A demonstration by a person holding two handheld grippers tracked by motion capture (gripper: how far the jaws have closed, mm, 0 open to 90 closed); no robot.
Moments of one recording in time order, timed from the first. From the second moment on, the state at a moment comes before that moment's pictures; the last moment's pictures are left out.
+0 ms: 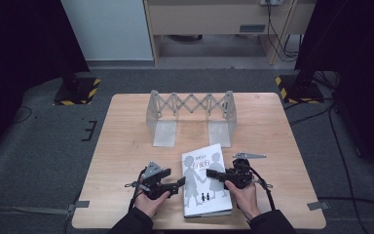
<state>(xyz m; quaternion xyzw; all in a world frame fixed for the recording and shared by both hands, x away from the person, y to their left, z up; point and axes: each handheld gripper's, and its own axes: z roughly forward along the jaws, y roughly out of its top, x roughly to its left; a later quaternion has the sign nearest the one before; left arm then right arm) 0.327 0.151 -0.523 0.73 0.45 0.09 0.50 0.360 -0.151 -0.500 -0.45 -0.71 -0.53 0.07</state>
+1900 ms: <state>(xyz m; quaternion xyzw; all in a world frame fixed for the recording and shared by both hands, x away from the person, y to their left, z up) 0.328 0.131 -0.534 0.71 0.41 0.00 0.57 0.352 -0.163 -0.481 -0.40 -0.70 -0.59 0.08</state>
